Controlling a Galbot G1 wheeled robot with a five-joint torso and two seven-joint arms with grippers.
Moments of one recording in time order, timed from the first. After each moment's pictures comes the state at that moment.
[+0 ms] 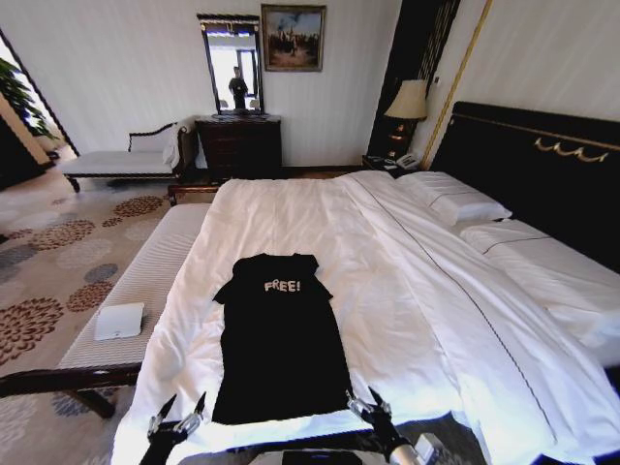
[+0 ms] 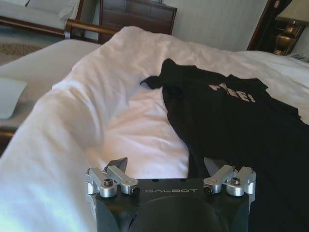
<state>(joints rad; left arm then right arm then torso) 2.18 -1.17 -0.66 -2.04 -0.61 -0.21 0.03 -1.93 1.25 0.44 1.98 0.90 -0.10 -0.06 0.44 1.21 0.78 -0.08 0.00</state>
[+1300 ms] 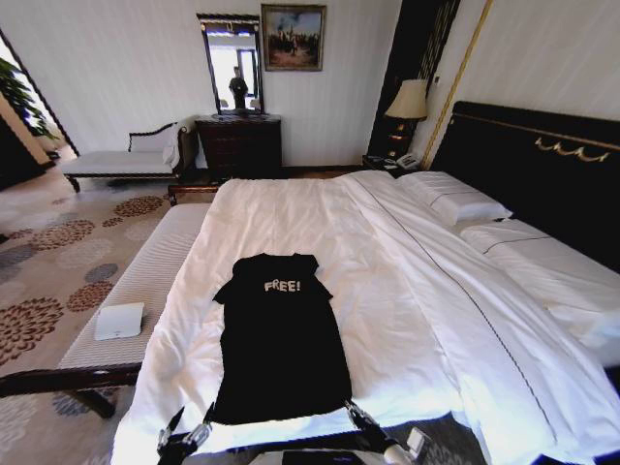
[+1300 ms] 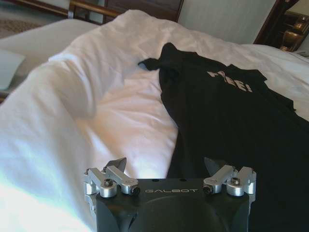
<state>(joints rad) 2.19 -1.21 -0.59 -2.04 -0.61 -0.20 0.01 -1.88 1.27 0.43 1.90 0.98 -0.19 -0.04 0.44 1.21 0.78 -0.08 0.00</state>
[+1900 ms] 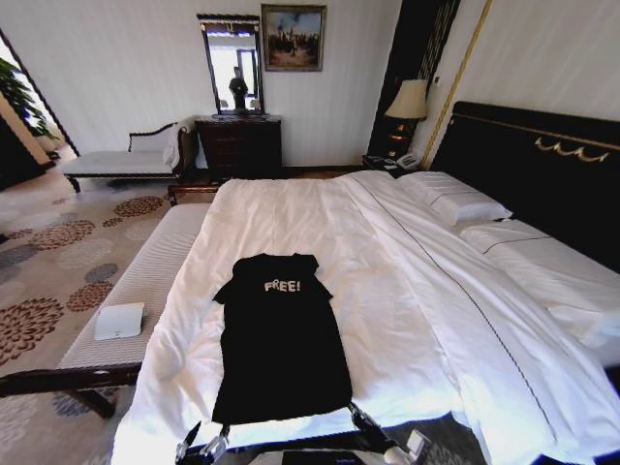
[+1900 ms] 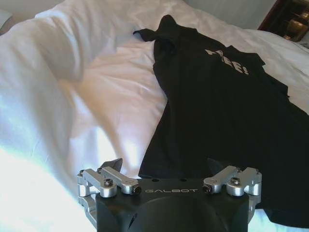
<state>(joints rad) 2.16 -1.22 -0.53 -2.02 -0.66 -0.13 0.00 -1.88 1.31 0.43 1.90 0.95 -0.18 -0.04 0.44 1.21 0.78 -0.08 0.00</state>
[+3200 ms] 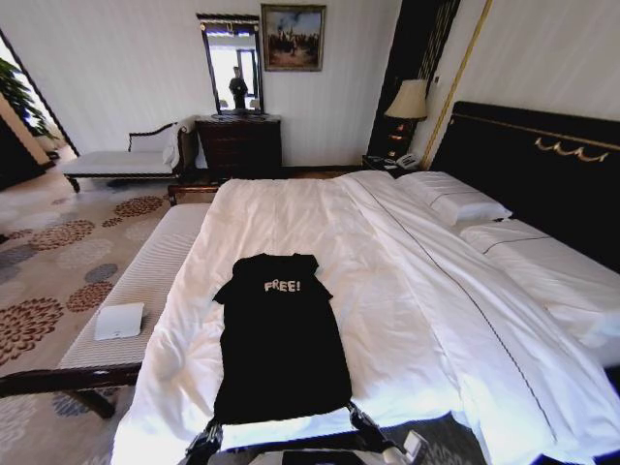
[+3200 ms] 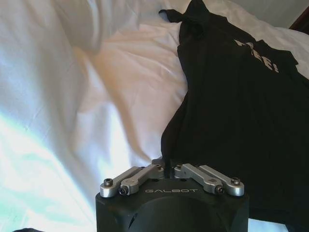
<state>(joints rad) 2.06 -1.27 -0.52 -1.95 -0.74 -0.05 -0.04 -1.89 1.33 0.42 1.90 0.89 -0.16 -0.04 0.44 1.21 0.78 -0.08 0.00</state>
